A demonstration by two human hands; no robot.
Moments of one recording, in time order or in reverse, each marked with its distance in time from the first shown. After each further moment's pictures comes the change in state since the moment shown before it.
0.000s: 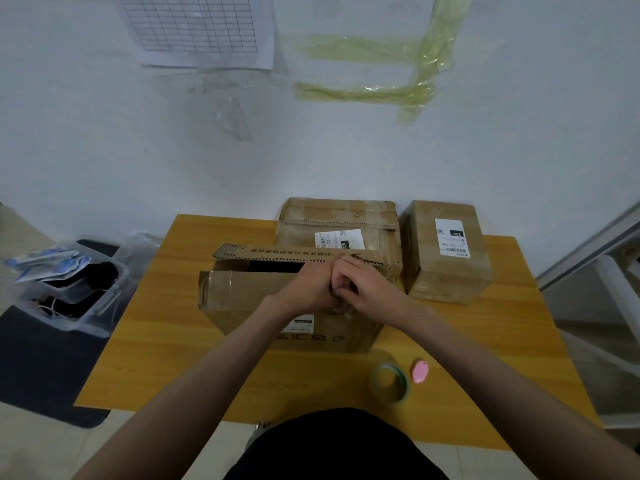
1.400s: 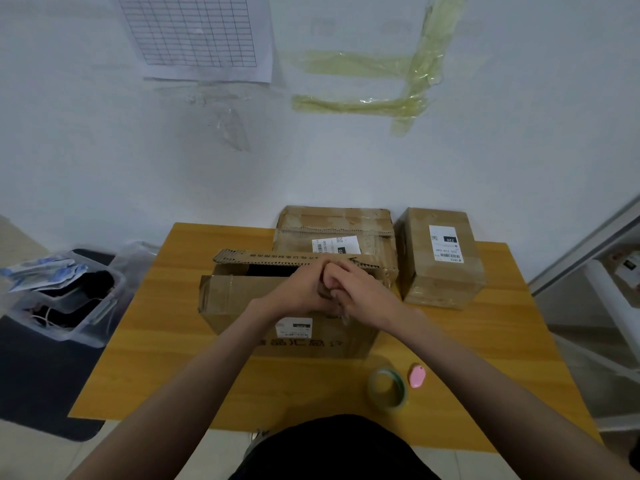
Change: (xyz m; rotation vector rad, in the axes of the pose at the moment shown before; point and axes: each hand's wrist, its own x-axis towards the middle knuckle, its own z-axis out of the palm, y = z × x) left_hand -0.016 -0.005 -0.020 -0.342 -0.019 -0.028; right_hand 0.004 -0.018 0.001 -0.134 -0.062 0.156
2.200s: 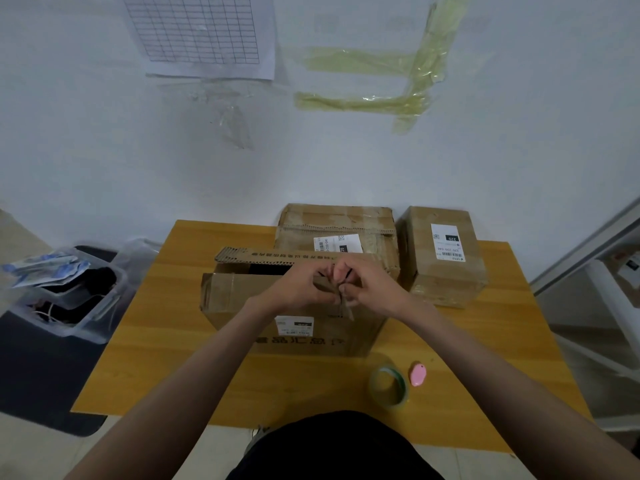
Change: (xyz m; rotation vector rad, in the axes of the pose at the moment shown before) left_hand -0.008 0.004 -0.007 -0.071 0.018 0.002; right_hand 0.002 0.021 -0.004 0.351 0.027 0.048
